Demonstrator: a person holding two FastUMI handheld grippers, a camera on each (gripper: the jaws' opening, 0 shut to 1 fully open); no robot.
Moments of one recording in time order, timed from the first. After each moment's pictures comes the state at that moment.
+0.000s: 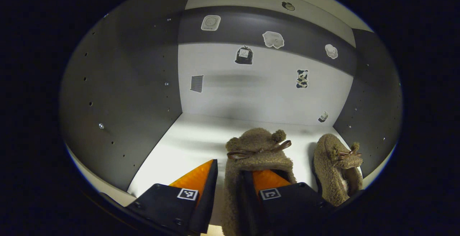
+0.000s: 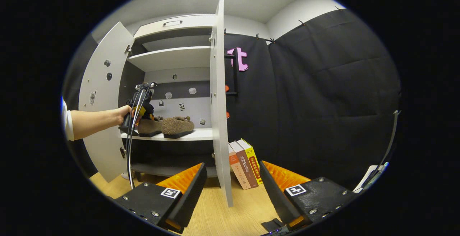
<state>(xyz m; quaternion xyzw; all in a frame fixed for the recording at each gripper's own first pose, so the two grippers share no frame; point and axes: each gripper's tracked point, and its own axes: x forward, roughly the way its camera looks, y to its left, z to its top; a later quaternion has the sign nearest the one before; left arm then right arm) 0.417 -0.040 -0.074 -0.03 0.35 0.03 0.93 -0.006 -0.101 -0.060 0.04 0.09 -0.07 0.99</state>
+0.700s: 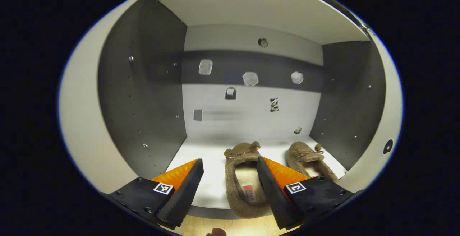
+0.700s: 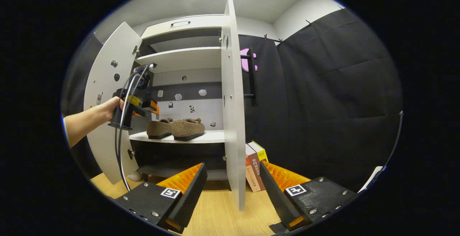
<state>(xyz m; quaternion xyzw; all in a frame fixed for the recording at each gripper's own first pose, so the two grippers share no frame) 0.349 -0.050 0.053 -0.01 0.21 -0.04 0.98 0.011 -0.071 -0.055 0.04 0.09 -0.03 0.99</state>
